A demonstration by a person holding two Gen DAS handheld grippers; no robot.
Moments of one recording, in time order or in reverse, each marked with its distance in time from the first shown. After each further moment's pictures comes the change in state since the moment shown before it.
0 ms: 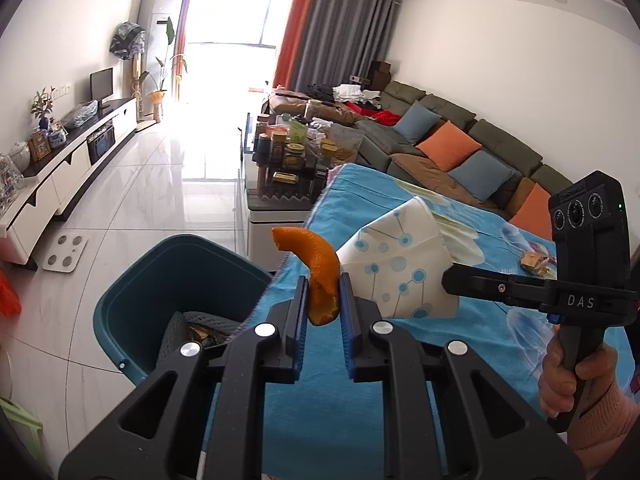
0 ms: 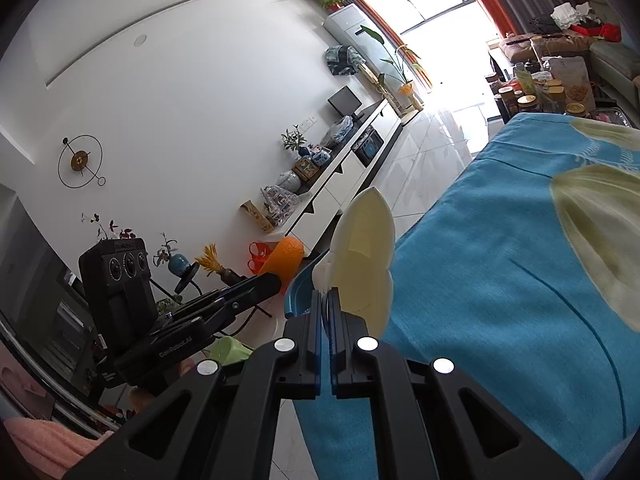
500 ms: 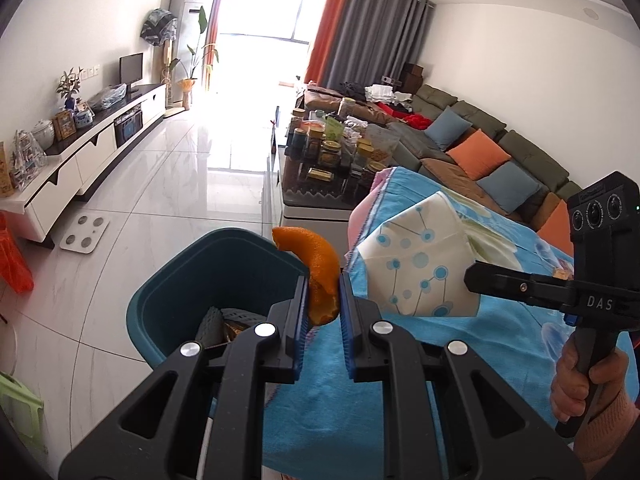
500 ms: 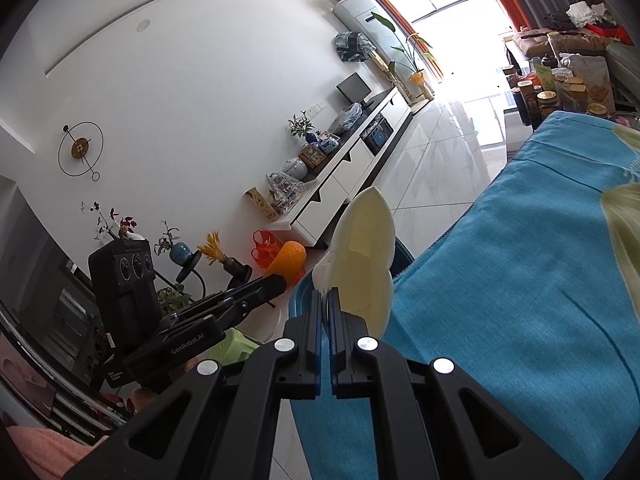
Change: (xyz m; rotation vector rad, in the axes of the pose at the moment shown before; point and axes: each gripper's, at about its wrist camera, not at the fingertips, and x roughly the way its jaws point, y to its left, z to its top) left arm 0.003 0.052 0.005 -0.076 0.014 0.084; right arm 0.038 0.018 0.009 -0.022 0.053 0.017
